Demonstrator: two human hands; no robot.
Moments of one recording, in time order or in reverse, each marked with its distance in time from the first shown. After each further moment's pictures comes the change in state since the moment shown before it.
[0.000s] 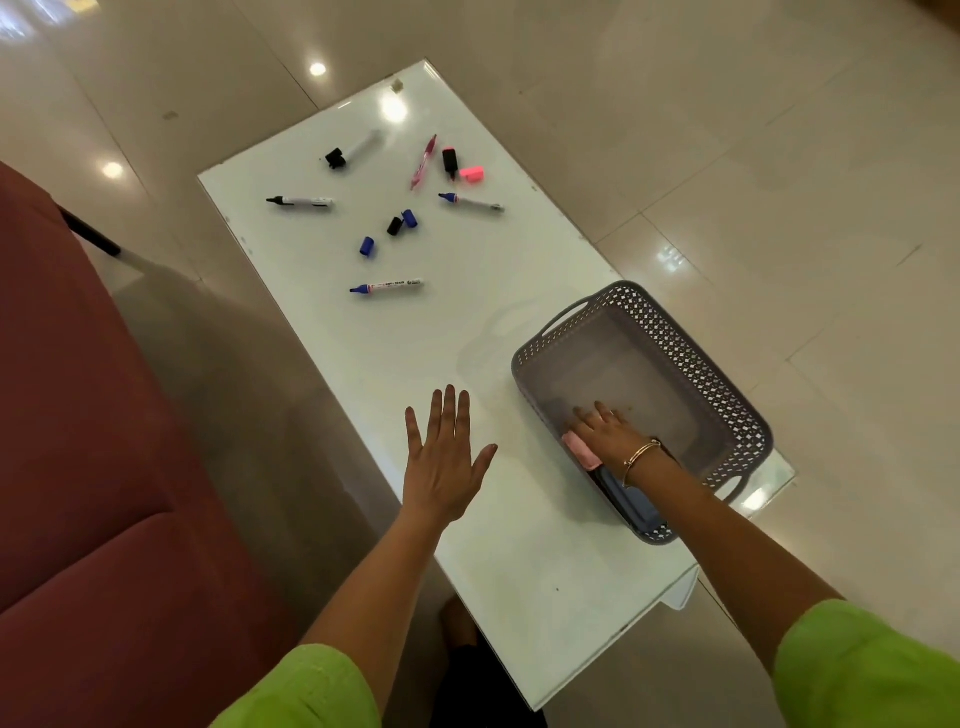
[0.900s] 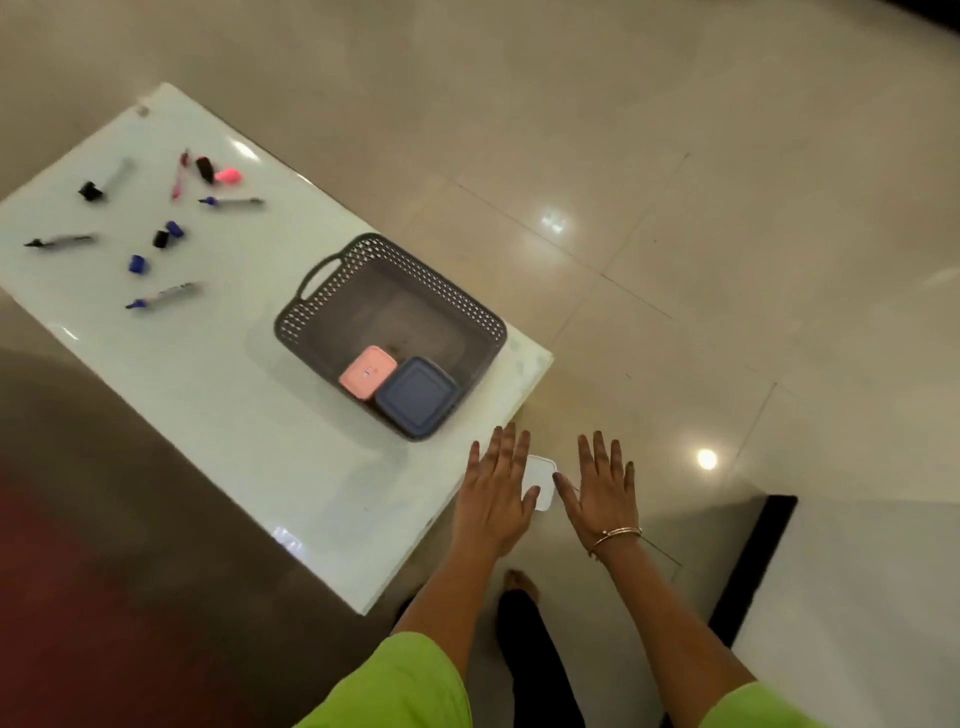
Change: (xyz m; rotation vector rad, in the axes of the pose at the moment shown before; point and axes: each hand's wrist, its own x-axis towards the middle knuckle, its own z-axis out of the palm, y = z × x) left_hand -0.148 0.343 0.094 0.070 -0.178 0.432; right_hand -0.272 0.128 0.243 0.688 0.445 0.593
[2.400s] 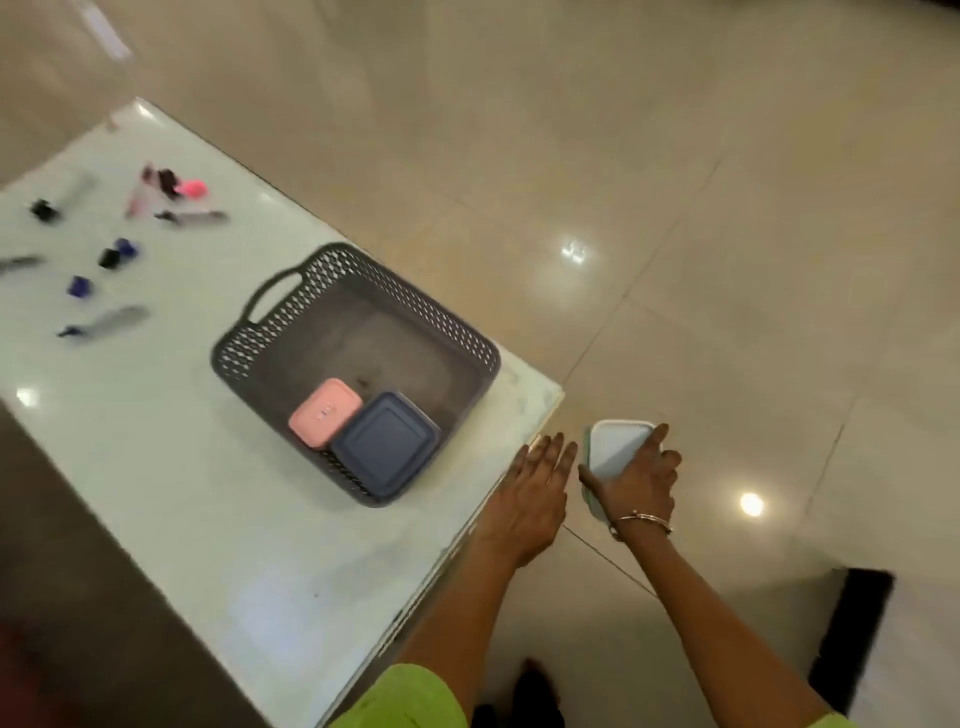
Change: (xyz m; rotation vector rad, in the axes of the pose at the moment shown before) left_hand 0.137 -0.009 0.083 -0.007 0.118 0.220; right_hand 0.159 0.046 0.051 0.400 0.236 0.385
